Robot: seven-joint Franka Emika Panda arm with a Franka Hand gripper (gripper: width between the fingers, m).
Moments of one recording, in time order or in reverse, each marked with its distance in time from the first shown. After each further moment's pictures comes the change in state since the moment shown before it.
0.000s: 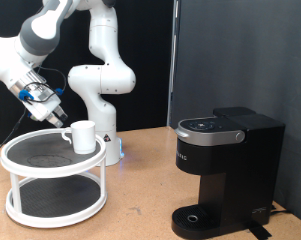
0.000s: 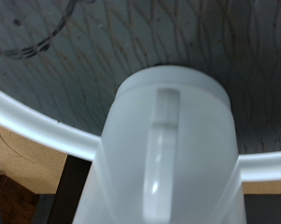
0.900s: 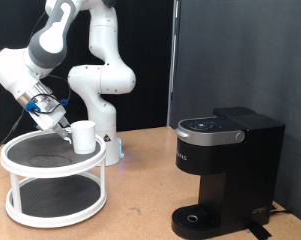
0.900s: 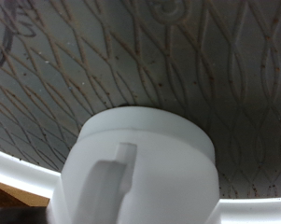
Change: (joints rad) arm 0.000 0.001 -0.007 -0.080 0.007 0.091 -0.041
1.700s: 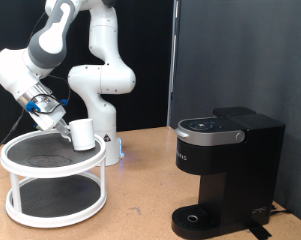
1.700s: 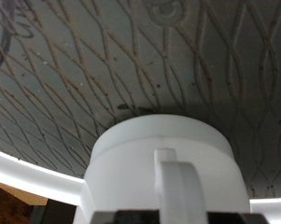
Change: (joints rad) arm 0.000 0.000 -0.003 0.000 0.000 -0.004 -0.007
